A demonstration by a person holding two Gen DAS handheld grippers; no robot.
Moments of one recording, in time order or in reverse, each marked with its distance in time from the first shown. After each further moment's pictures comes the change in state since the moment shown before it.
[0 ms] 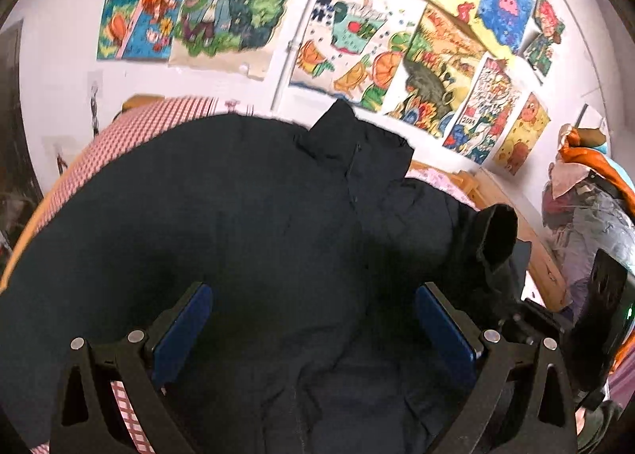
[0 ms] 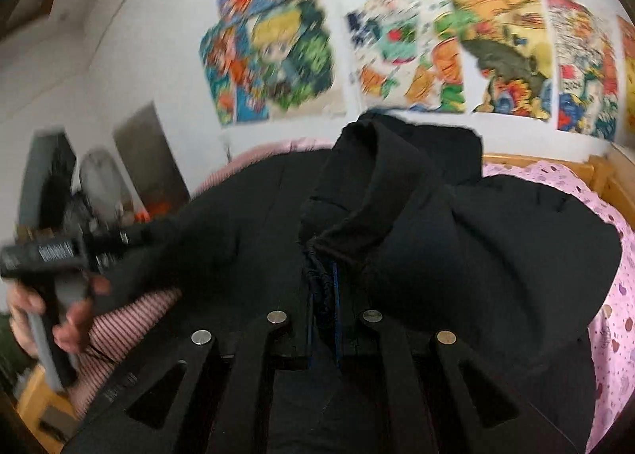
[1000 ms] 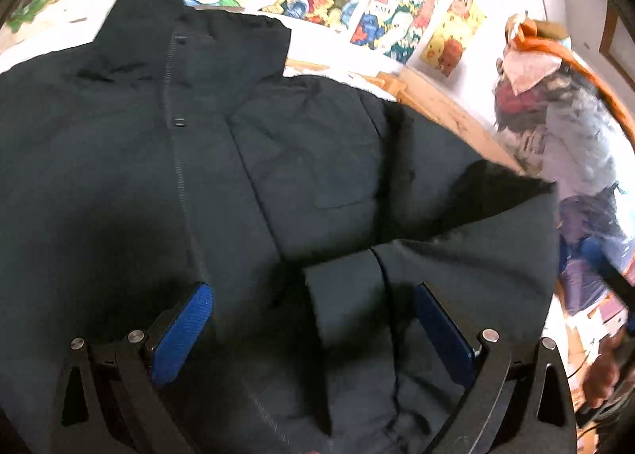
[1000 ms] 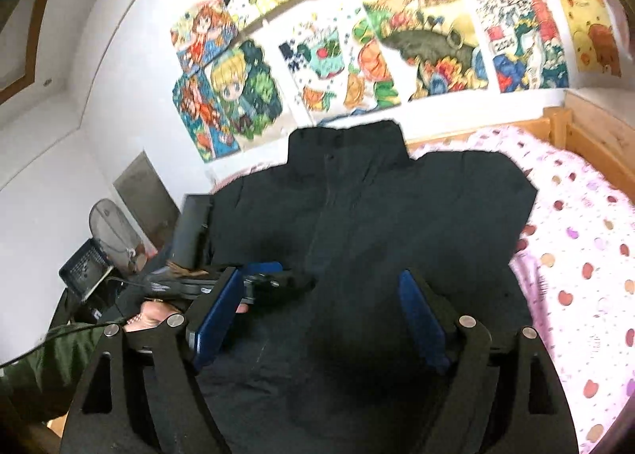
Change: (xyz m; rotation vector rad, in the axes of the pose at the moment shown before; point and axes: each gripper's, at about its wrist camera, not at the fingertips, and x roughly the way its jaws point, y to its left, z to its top) left arm 0.185 -0.139 -0.024 0.258 0.250 -0.277; right arm -0.092 -0.144 -0.036 0.235 -0.107 0.057
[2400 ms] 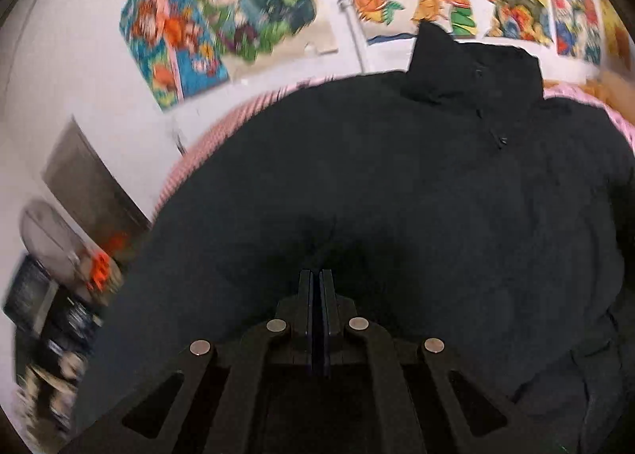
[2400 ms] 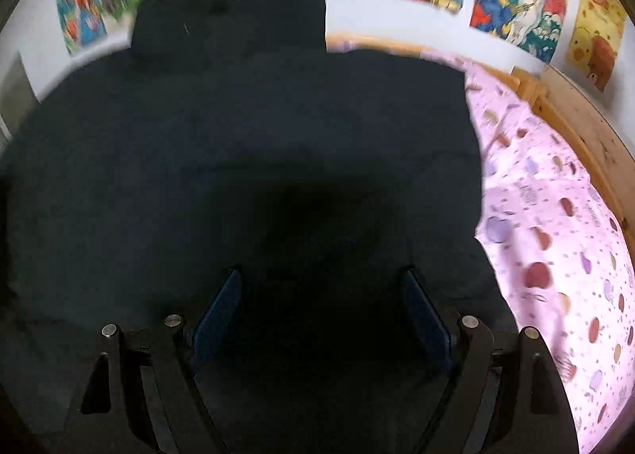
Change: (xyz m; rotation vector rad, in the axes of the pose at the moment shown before) left arm -0.109 0.100 -0.020 -0.103 -0.098 0.869; right arm 0.211 -0.043 0.007 -0.155 0.400 -0.498
